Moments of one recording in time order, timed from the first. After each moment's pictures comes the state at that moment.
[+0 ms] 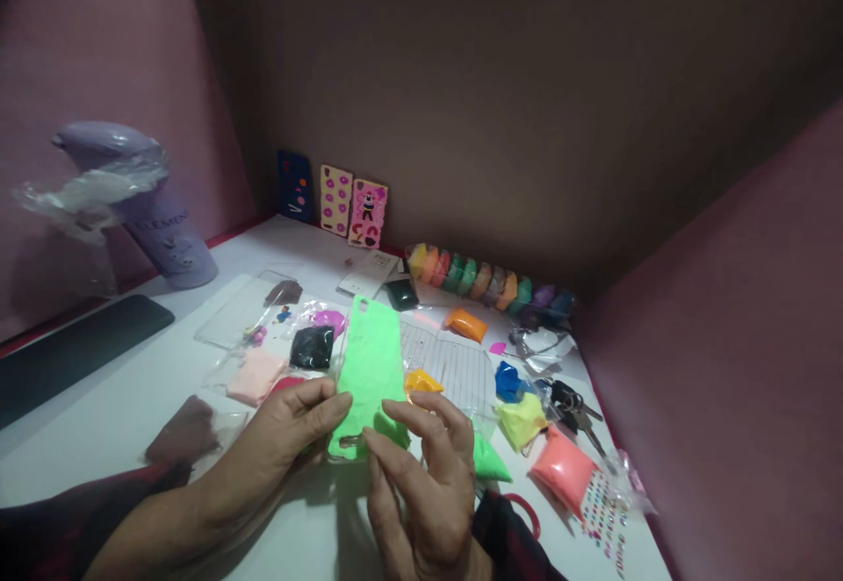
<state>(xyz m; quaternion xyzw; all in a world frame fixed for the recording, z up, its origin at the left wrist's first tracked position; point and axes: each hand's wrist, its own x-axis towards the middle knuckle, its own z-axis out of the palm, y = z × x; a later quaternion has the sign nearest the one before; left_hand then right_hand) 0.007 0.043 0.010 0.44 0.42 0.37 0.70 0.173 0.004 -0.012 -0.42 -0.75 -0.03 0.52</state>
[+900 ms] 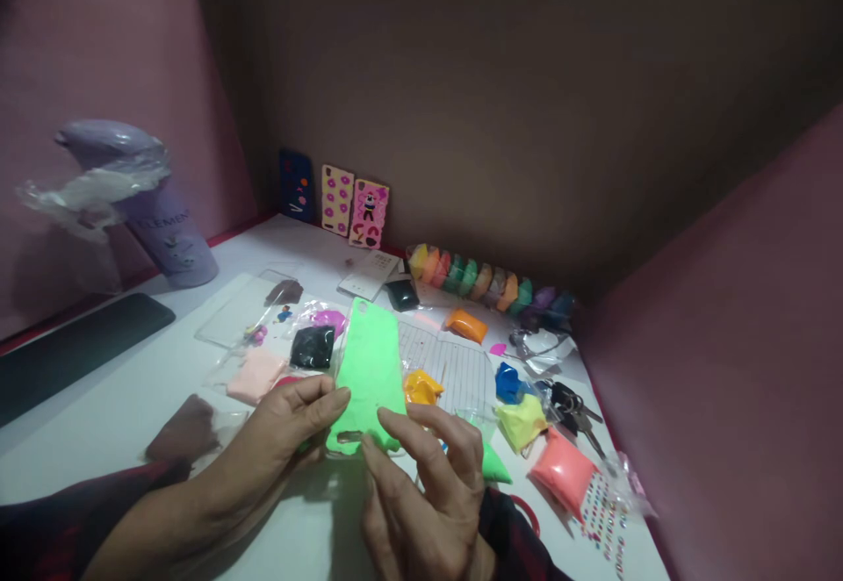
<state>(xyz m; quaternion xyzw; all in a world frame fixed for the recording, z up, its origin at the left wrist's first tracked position) 0.006 0.043 0.008 0.42 0.41 0.38 0.71 0.182 0.004 -0.011 -0.37 -0.79 -0.12 0.48</state>
